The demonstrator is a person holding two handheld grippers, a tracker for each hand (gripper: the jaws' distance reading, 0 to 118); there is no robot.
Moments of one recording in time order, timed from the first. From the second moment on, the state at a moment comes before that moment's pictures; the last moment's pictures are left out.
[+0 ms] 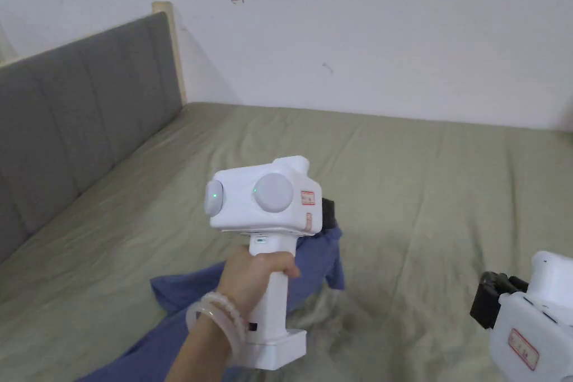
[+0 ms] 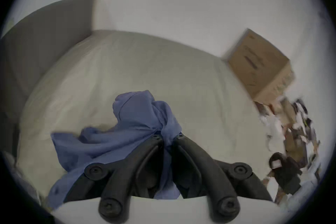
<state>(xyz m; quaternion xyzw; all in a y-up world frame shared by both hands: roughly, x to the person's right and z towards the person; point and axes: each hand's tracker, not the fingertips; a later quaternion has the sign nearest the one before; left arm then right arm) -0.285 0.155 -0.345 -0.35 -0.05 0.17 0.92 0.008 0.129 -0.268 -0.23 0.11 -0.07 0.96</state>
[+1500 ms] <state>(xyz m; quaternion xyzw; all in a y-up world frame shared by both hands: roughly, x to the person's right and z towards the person) -0.291 0.033 -0.271 -0.44 0.03 0.13 0.89 0.041 0.080 -0.279 -0.33 0.09 -0.08 0.94</state>
